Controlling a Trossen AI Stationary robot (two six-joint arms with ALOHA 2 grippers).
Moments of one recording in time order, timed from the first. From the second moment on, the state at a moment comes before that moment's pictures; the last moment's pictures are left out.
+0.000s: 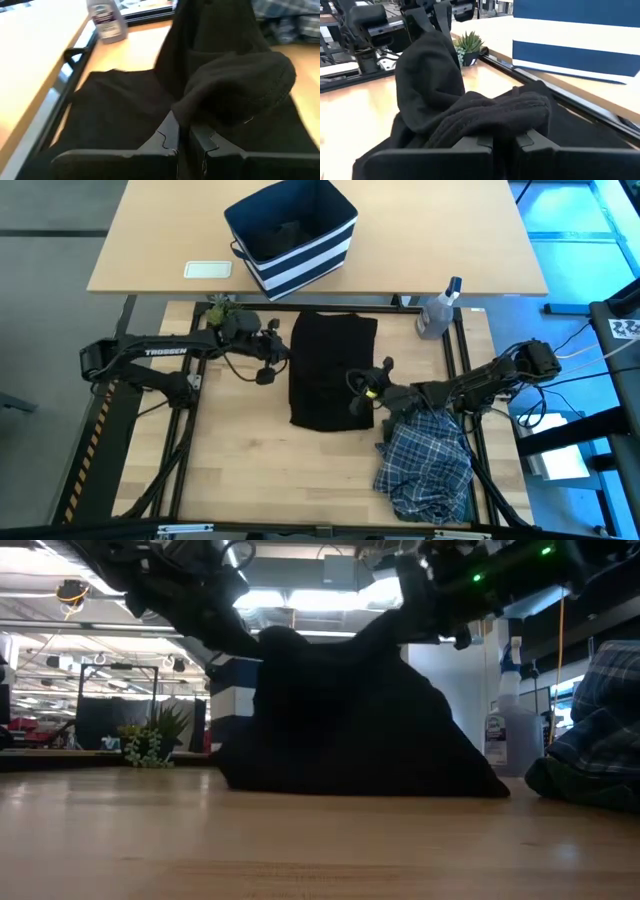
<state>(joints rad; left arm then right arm) 0.43 1.21 0.67 0.05 0.31 0.35 0.24 1.45 0.66 0.47 0.83 0.24</state>
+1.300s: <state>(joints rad) 0.80 1.76 0.87 0.27 0.03 0.23 -0.50 1.79 0.73 0.47 0.27 0.46</state>
